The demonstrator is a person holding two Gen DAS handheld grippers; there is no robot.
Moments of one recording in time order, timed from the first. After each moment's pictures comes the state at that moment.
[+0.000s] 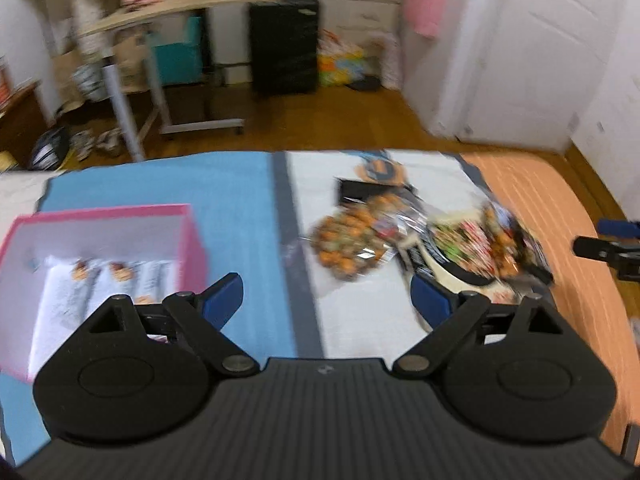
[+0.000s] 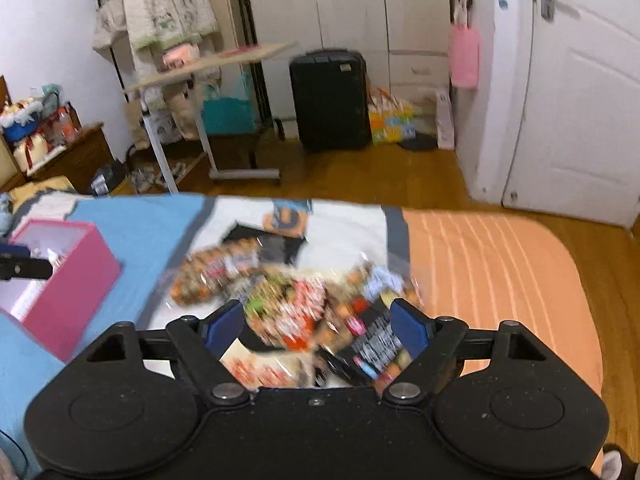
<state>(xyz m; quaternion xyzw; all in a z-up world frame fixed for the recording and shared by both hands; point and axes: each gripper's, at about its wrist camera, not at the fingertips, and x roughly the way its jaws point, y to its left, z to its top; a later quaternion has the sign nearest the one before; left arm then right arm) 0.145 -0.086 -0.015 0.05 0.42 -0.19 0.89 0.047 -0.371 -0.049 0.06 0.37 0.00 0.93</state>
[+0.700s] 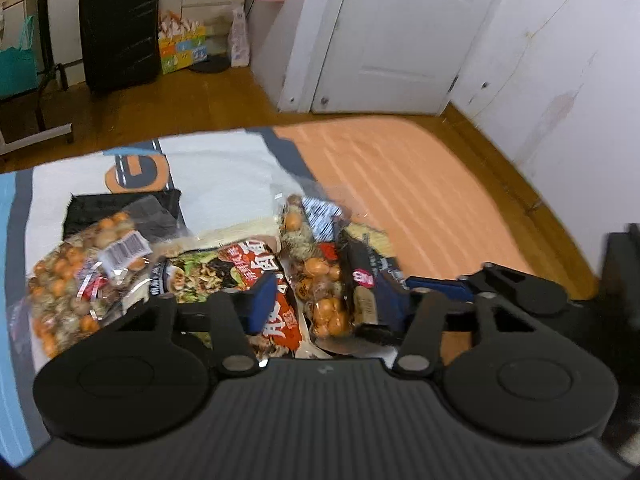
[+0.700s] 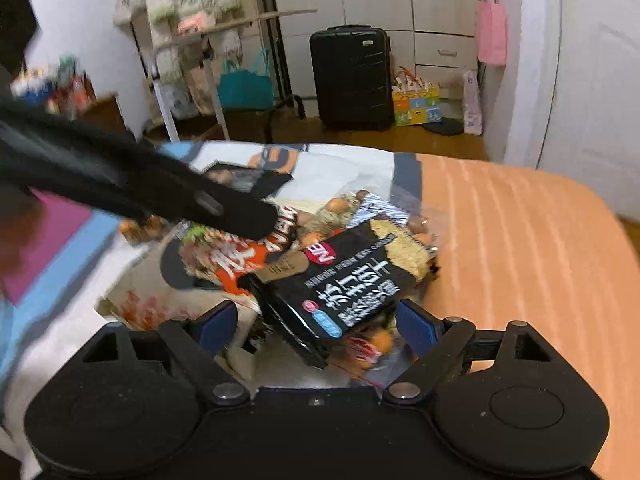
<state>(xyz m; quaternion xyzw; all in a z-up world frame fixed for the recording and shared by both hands) 0.186 -0.300 -0.108 0.04 0.43 -0.36 0.82 0.074 -0.410 -0.159 0.06 0.36 0.06 0.93</state>
